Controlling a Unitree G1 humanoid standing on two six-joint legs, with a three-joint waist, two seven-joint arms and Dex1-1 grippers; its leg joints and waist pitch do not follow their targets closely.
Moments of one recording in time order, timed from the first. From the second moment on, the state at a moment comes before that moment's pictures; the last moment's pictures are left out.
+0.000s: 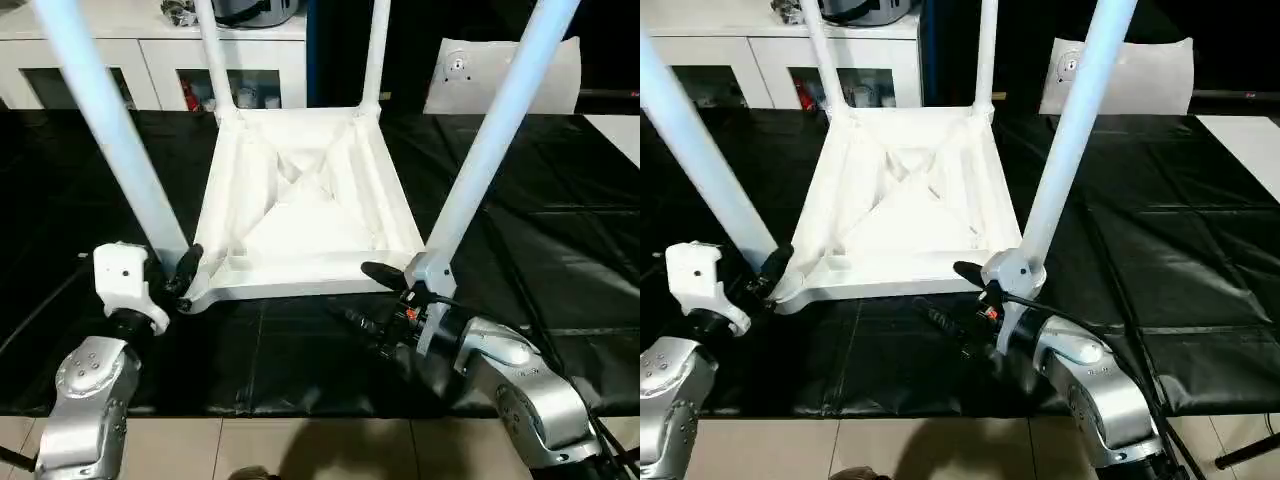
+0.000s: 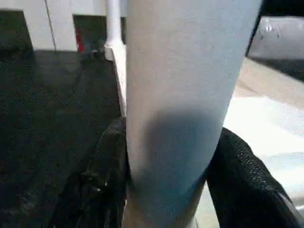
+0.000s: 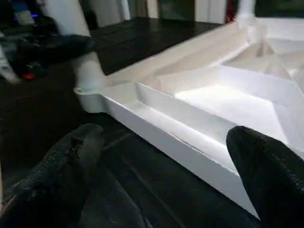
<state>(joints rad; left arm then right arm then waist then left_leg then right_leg) -0.01 0.21 0.22 -0.08 -0.28 0.19 -0.31 -0.12 -0.28 0.19 -0.10 0.31 0.36 0.65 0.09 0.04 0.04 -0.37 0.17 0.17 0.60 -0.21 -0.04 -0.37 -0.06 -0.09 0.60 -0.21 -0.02</state>
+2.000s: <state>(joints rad) -0.05 0.07 0.20 -0.25 -0.54 0.58 -0.19 -0.69 0.14 -0.32 0.79 0.66 0.18 0.38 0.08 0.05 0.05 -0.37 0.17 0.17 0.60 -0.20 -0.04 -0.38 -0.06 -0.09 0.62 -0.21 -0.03</state>
